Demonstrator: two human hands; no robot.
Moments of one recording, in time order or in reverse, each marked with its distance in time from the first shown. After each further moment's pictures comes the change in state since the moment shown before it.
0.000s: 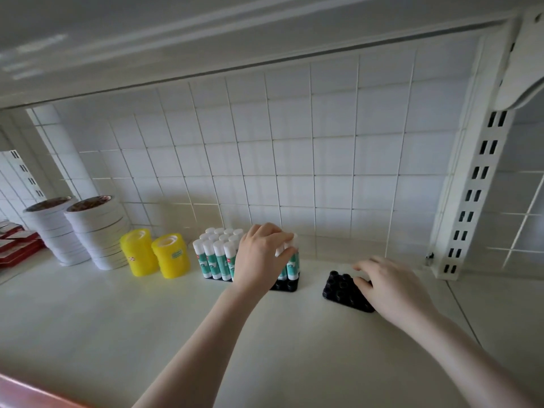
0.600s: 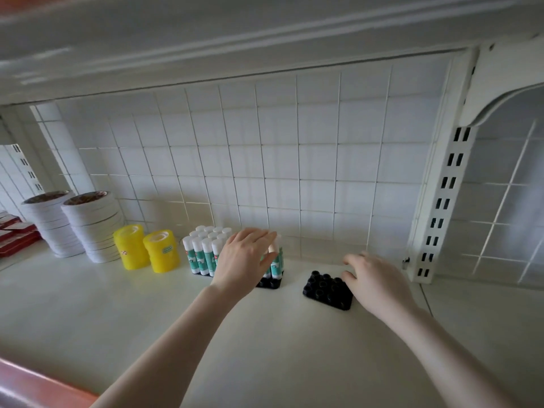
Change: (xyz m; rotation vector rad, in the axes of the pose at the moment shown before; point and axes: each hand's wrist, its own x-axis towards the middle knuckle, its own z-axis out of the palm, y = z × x) left_hand -0.011 0.004 -0.010 0.228 -0.087 0.114; right_hand 0.000 0.009 -0.014 -0.015 0.032 -0.001
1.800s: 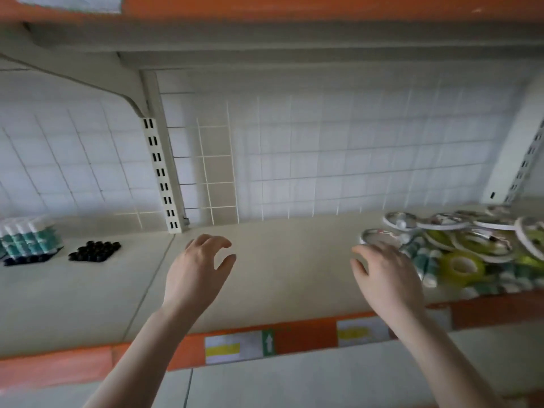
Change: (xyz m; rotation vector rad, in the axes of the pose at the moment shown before) left_hand -0.048 0.417 -0.008 -0.360 0.006 -0.102; right_hand -0.308 0.330 -0.166 -0.197 0.454 0.319
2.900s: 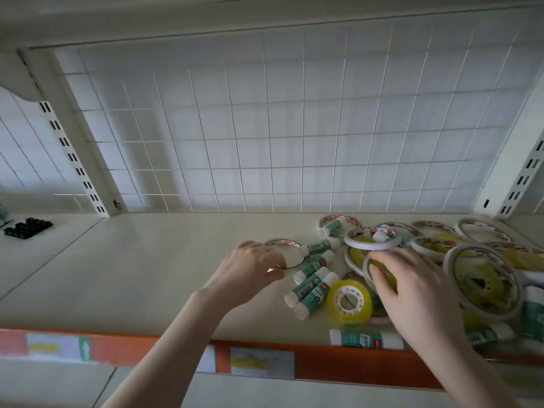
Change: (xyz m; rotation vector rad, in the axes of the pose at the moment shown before) left_hand 0.037 0.213 0.179 0.075 -0.385 0.323; right_hand 0.037 0.248 -0.014 0.215 -0.037 -0.194
